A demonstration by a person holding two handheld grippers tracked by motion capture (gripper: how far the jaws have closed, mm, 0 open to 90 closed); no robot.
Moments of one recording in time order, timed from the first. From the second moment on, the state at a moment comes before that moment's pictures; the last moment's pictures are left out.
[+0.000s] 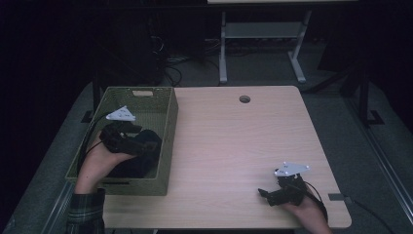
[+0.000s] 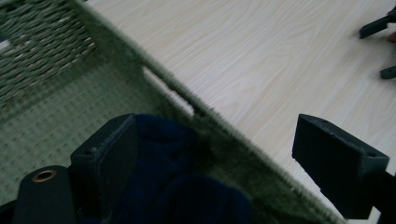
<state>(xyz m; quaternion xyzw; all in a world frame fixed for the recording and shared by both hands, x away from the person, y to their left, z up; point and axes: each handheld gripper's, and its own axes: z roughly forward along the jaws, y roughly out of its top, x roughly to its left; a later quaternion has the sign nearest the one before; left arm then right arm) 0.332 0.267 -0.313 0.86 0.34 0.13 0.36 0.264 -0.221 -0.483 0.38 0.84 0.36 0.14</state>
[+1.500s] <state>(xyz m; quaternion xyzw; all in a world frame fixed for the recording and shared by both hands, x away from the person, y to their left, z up) 0.320 0.346 -0.350 0.86 0.41 0.12 0.29 0.264 -0.221 -0.482 0.38 0.84 0.35 0.14</state>
